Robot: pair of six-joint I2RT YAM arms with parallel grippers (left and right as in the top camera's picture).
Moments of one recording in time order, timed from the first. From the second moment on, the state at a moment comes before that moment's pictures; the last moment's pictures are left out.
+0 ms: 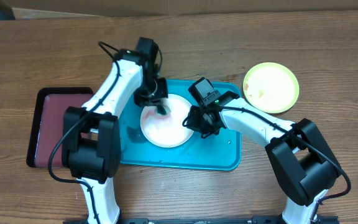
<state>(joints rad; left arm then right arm) -0.26 2.06 1.58 -1.03 0.22 -0.38 0.61 1.94 1.22 -0.59 -0.20 0.88</state>
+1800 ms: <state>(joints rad) 0.50 1.73 1.53 -1.25 -0.01 -0.59 1.00 1.94 1.90 -1.12 0.97 0.40</state>
